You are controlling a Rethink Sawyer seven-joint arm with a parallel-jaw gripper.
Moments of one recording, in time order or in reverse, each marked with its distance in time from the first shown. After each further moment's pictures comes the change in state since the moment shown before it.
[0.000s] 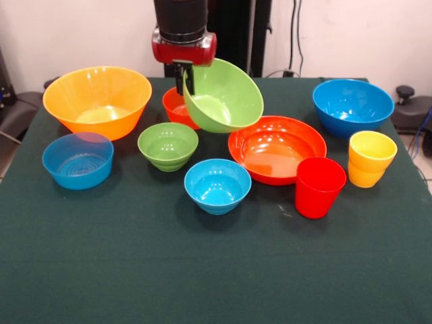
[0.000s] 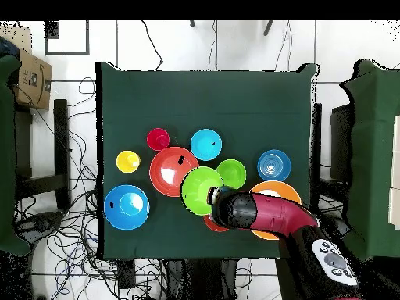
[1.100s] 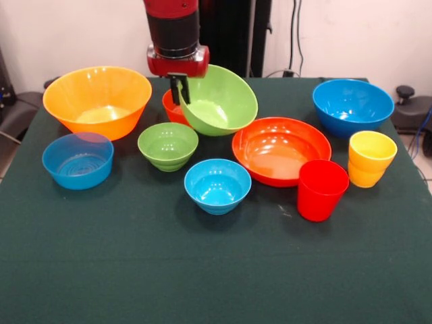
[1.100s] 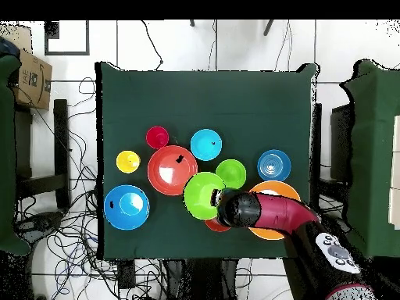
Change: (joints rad) arm -0.048 0.073 0.029 -0.034 -0.068 0.000 0.000
